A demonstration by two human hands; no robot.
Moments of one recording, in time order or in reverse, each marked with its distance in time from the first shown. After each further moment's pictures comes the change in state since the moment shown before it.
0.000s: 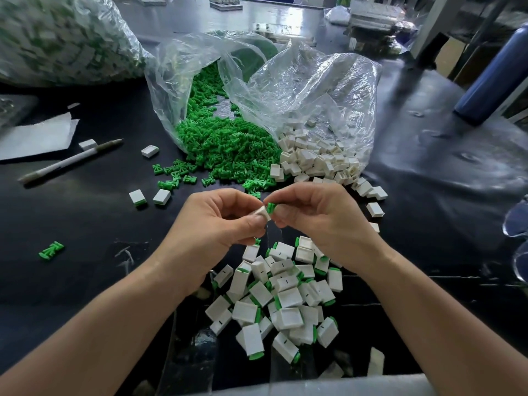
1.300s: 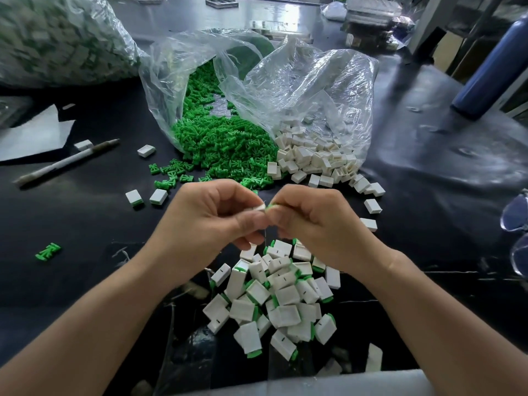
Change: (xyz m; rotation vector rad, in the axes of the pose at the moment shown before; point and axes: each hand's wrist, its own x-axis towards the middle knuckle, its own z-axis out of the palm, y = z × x) left_hand -0.002 0.005 -0.009 0.142 -0.142 0.237; right_hand -0.008 -0.004 0.000 -0.287 -0.042 -0.155
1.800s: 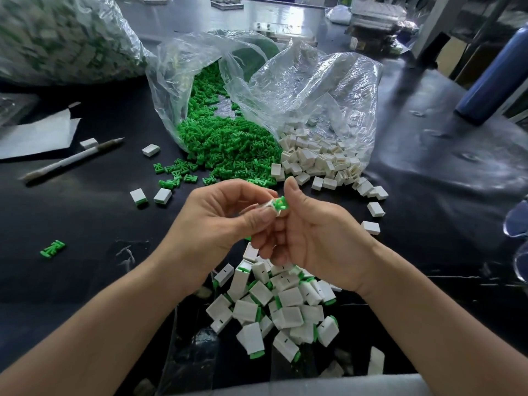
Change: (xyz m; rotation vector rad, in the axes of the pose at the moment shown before) left_hand 0.000 -0.004 0.008 -0.292 0.027 -0.003; right_hand 0.003 -0.012 0.008 1.021 -0.333 0.467
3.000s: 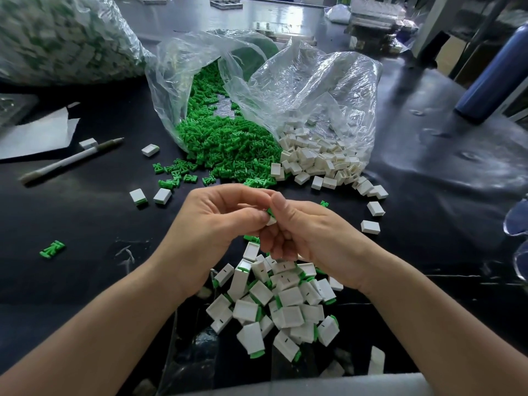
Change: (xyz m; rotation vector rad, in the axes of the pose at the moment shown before) left_hand -0.001 0.004 0.003 -0.011 0.031 -0.028; right_hand -0.002 0.002 0.000 -0.421 0.114 -0.068
